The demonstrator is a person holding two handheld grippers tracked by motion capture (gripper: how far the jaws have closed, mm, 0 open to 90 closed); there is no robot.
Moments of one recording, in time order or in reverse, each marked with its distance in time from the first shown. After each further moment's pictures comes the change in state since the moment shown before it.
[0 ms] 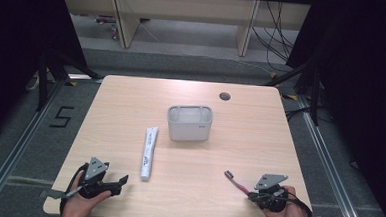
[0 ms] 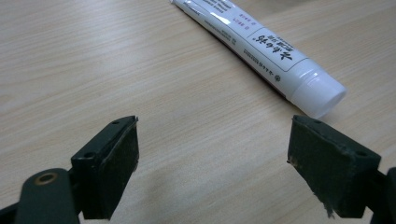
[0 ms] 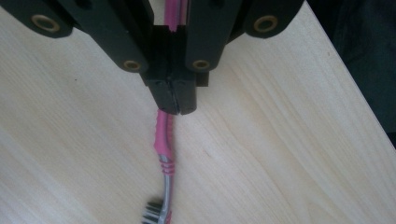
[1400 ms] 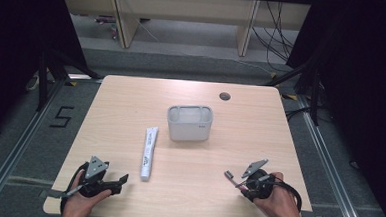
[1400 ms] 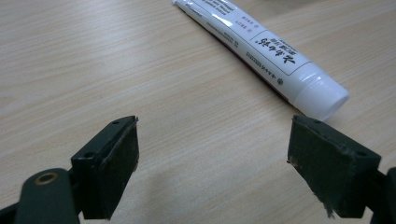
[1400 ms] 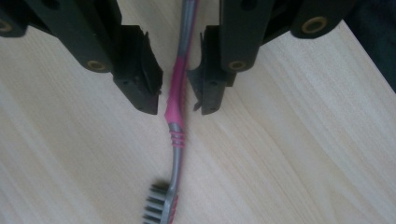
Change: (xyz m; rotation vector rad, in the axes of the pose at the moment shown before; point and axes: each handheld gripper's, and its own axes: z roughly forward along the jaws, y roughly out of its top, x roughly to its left) left arm 0.001 0.002 0.001 0.009 0.007 0.005; right arm -0.001 0.044 0.013 0.209 -0.001 0.001
